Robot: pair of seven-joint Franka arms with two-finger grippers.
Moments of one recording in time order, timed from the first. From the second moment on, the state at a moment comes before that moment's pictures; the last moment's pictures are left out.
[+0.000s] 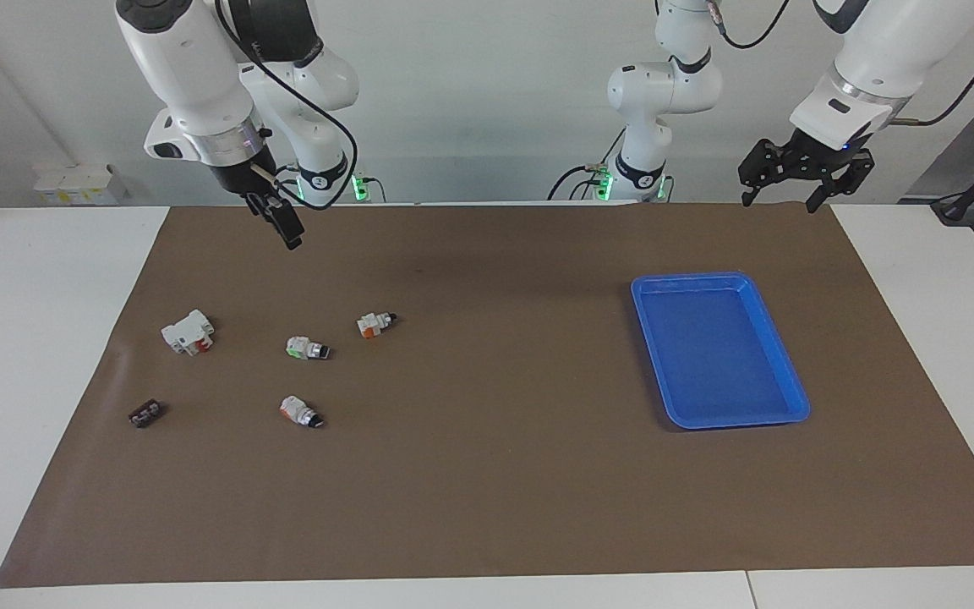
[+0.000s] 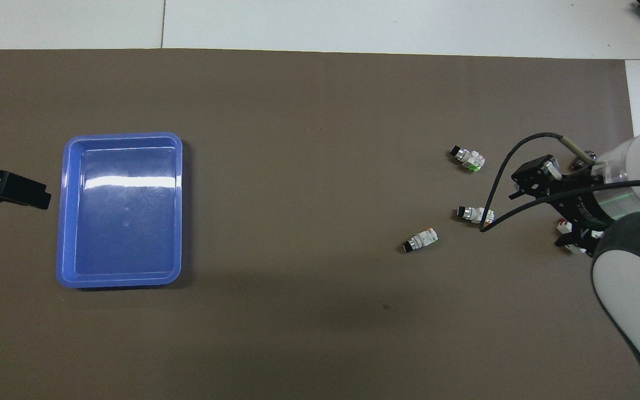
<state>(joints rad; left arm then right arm) -0.06 -0.02 -0.02 -1.52 -0.01 1.43 0.13 0.11 -0.08 0.01 -1.78 0.06 1.61 1.02</state>
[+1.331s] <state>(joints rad) -0.05 -0.02 -0.02 -1.52 -0.01 1.43 0.13 0.23 0.13 0.01 -2.26 0.30 2.34 1.34</state>
